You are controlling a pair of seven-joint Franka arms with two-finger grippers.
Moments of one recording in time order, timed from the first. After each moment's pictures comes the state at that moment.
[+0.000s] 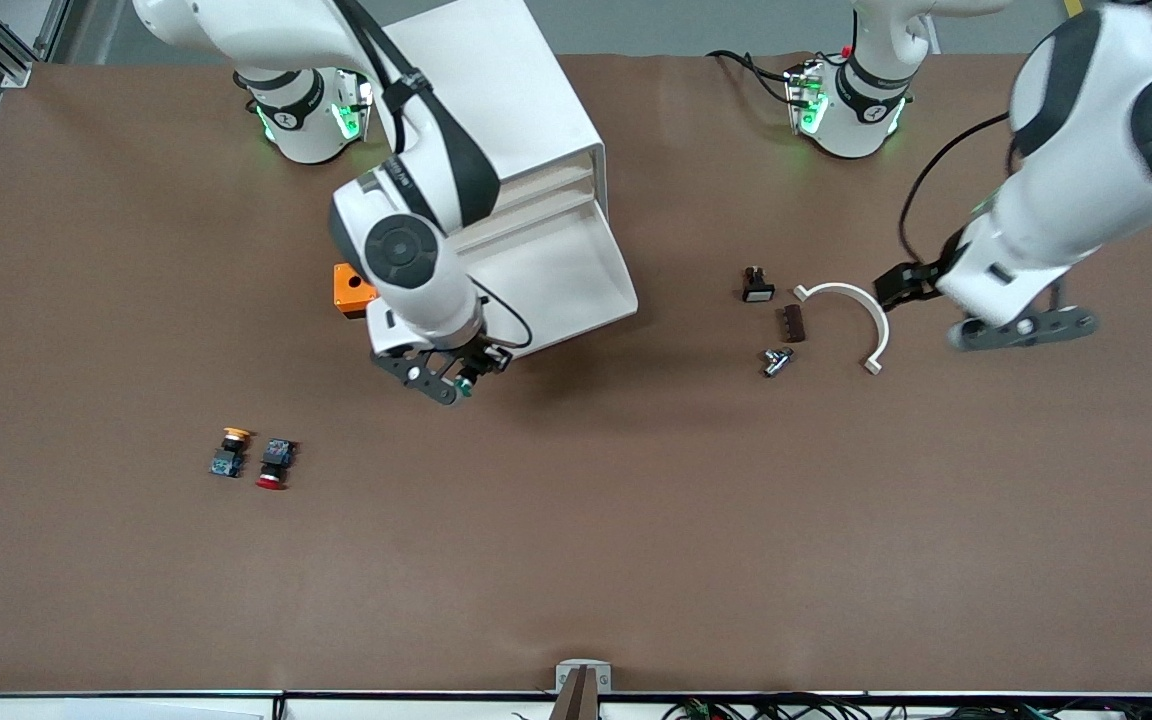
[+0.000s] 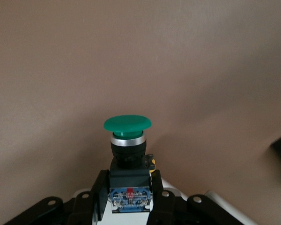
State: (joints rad) left arm -0.12 0.13 -0.18 -1.71 0.01 1.71 -0.34; right arm 0.58 0.45 -0.04 -1.66 0.09 2.07 0.98
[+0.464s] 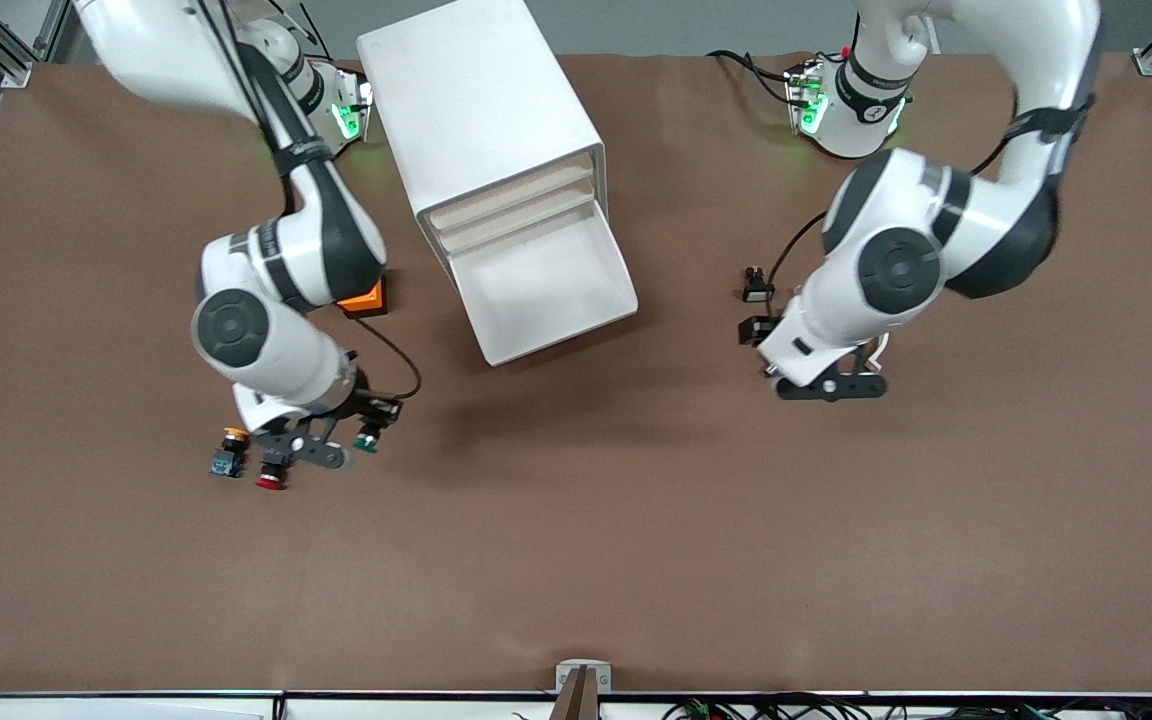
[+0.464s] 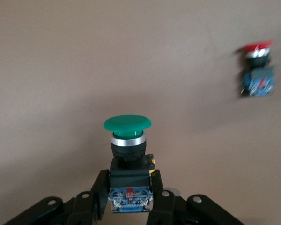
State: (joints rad) left arm -0.27 0.36 -0.21 -1.71 0.01 1.86 -0.50; right arm 0.34 0.46 -0.05 -1.66 0.09 2.11 0.55
